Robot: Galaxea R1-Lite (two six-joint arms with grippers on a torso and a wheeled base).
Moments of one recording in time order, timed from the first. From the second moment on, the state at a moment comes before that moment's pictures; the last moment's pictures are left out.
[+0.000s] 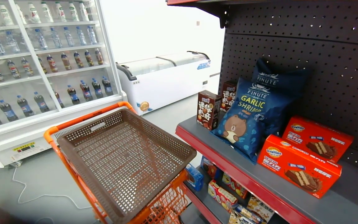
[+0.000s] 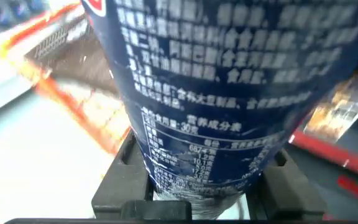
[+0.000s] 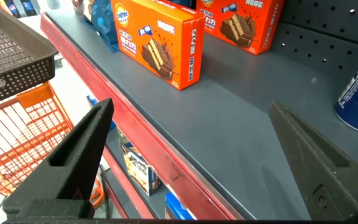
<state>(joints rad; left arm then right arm) -0.14 0.35 -0.09 -0.11 -0.09 0.07 0.00 0.00 0.00 0.00 0.02 -0.01</state>
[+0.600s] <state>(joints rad) -0.14 0.09 -0.19 0.06 -0.05 0.07 0.00 0.00 0.00 -0.01 0.03 -0.01</state>
